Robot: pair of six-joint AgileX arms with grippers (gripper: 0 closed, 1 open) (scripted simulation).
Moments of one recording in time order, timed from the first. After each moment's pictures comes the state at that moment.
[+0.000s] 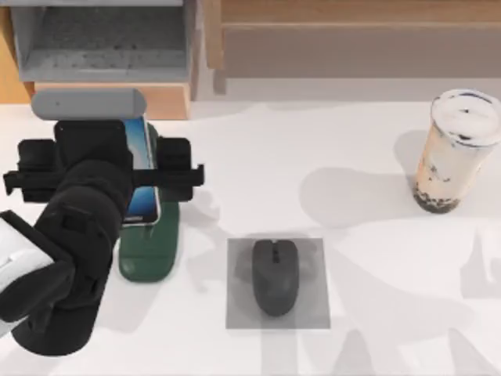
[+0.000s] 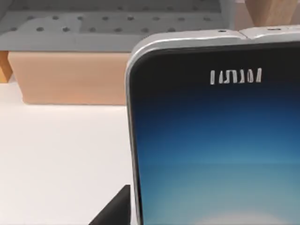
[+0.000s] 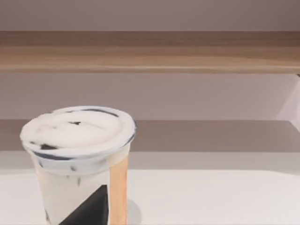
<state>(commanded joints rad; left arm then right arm) -3.81 1.71 5.02 0.40 0.59 2.79 0.00 0.00 0.00 0.00 0.00 0.00</state>
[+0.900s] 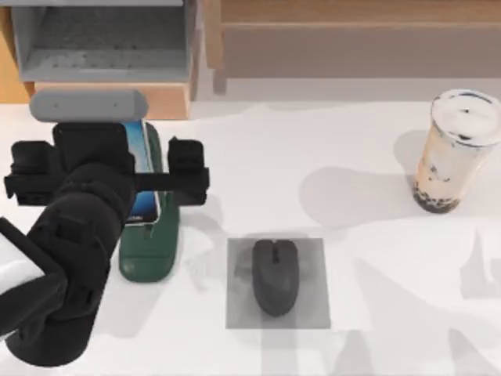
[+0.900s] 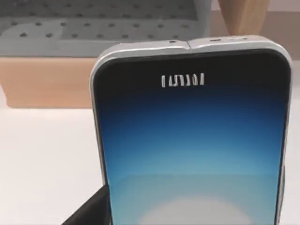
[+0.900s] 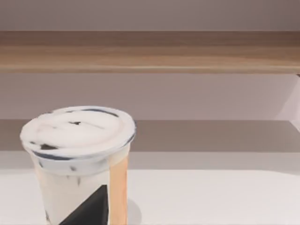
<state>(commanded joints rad) -3.86 1.76 5.03 0.43 0.59 2.77 0.00 0.00 0.00 0.00 0.00 0.00</state>
